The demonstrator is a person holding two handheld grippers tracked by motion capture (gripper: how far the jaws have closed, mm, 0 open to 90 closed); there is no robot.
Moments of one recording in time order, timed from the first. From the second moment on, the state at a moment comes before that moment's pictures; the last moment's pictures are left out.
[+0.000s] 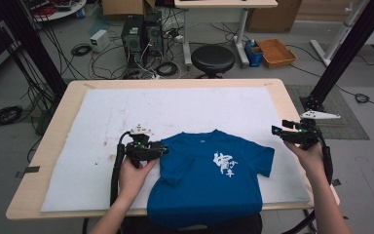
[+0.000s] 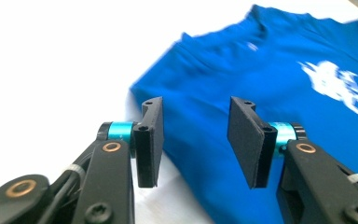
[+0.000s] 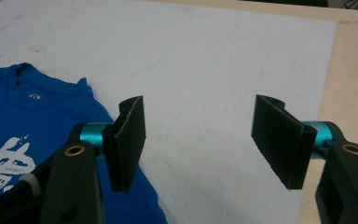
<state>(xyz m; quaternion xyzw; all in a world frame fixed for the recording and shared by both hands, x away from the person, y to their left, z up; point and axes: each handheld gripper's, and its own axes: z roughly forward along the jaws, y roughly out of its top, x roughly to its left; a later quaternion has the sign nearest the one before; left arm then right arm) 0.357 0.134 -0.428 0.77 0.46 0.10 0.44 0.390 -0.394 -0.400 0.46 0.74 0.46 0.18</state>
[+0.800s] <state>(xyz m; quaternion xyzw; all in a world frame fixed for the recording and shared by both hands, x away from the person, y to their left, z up) 0.350 0.178 -0.401 0.73 0.46 0.21 0.47 0.362 -0.401 -0.415 0.49 0.74 0.45 0.14</state>
